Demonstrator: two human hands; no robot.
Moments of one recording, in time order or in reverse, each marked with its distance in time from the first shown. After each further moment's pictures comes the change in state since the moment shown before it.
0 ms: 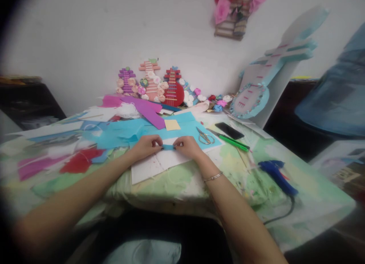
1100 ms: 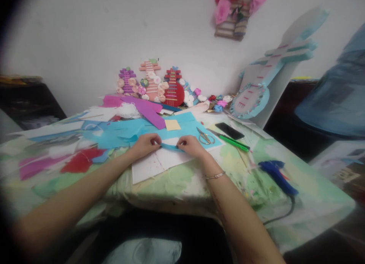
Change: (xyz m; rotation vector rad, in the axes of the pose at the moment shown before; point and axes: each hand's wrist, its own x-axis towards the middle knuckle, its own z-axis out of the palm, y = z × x) left_hand 0.002 -0.006 -0.003 -0.039 0.033 -0.038; right_hand 0.001 0.014 -0.006 0.083 -0.051 0.027
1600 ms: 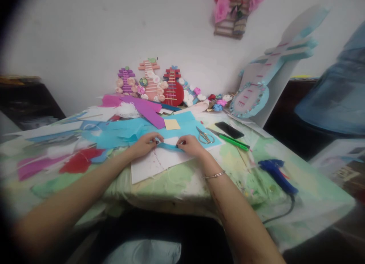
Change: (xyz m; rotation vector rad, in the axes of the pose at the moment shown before) left_hand 0.003 -0.003 0.001 -0.075 -0.050 0.088; right_hand -0.001 -0.003 -0.001 -0.025 -0.016 0.047
